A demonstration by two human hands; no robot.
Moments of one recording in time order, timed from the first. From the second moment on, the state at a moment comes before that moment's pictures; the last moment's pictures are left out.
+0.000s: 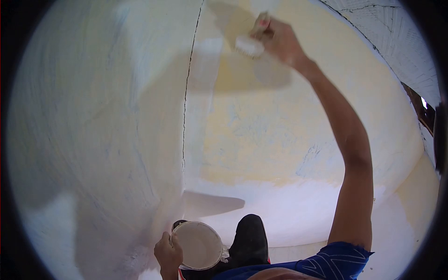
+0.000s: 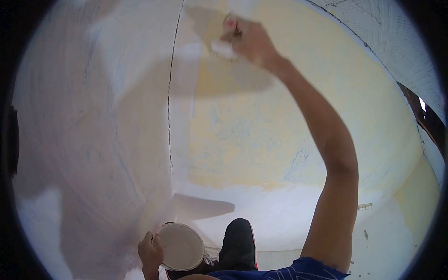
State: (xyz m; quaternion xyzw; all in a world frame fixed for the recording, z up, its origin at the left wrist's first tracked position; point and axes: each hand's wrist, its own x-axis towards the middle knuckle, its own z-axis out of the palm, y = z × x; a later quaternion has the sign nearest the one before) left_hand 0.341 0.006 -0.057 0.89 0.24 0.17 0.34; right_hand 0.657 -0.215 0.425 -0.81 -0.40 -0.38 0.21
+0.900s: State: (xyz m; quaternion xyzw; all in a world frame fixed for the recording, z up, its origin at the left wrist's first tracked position) left_hand 0.341 0.005 -0.057 0.89 0.25 0.16 0.34; right_hand 0.686 -0.185 0.418 -0.77 -0.44 -0.42 0.18
